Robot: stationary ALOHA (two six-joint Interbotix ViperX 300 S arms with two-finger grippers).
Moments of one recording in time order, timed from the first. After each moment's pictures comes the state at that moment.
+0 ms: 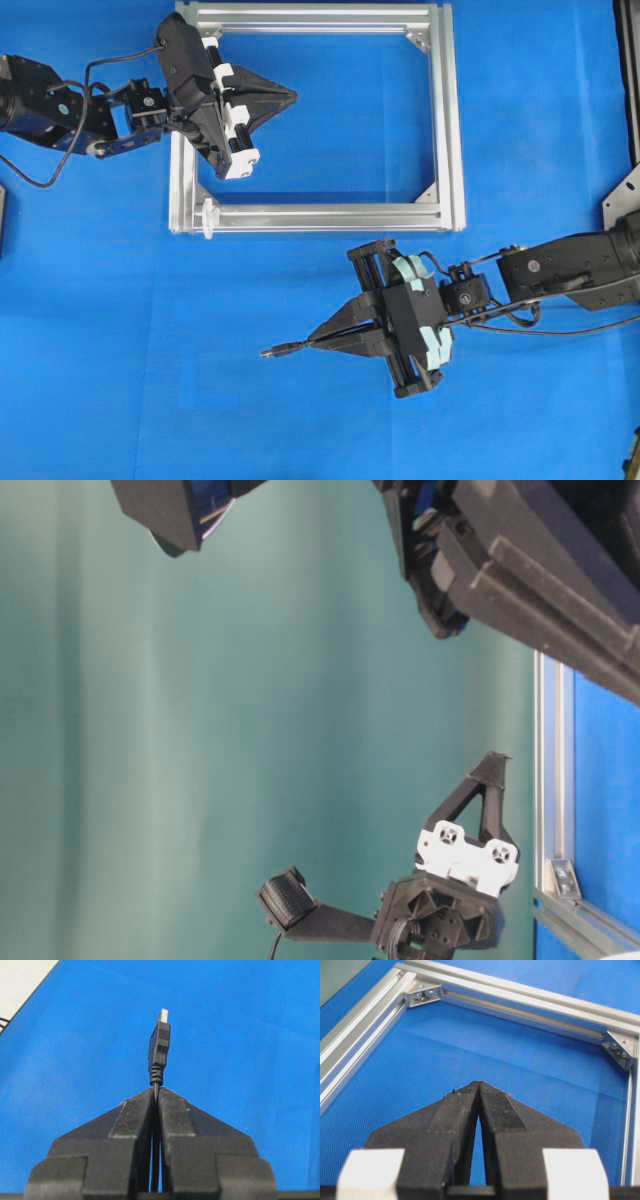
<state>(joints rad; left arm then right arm) 0.27 0.14 0.84 -0.09 -0.75 -0.01 0.27 0.06 0.74 -0.07 -0.45 0.15</state>
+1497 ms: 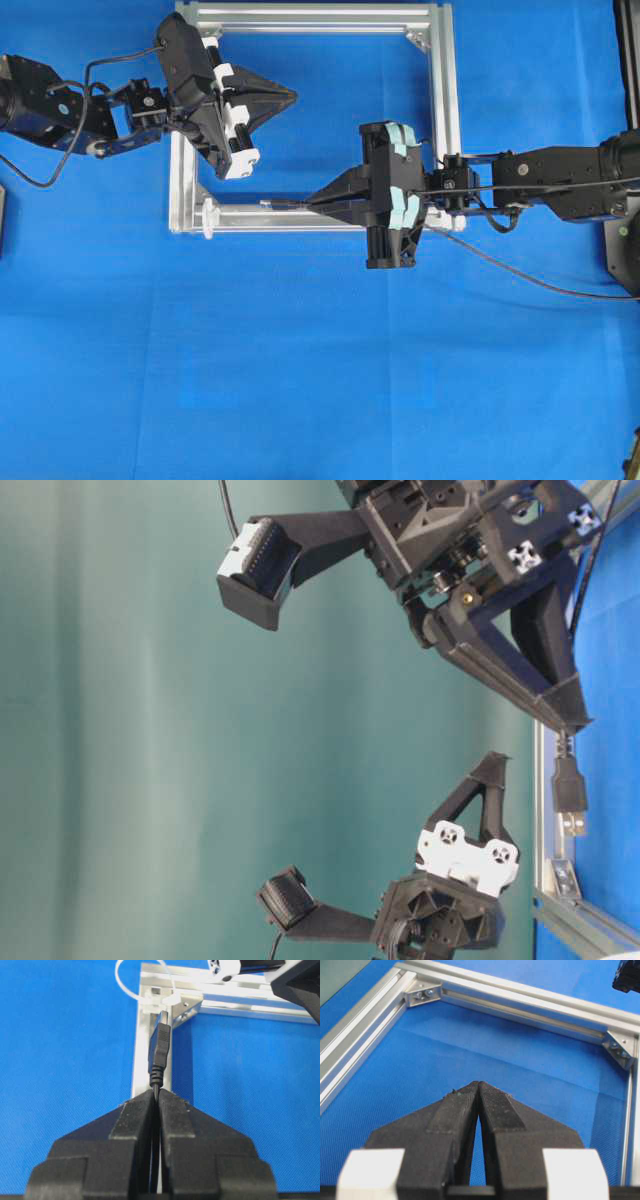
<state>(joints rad) 0.27 0.14 0.84 -0.09 -0.75 -0.01 -0.05 0.06 0.77 -0.08 -0.40 0.10</state>
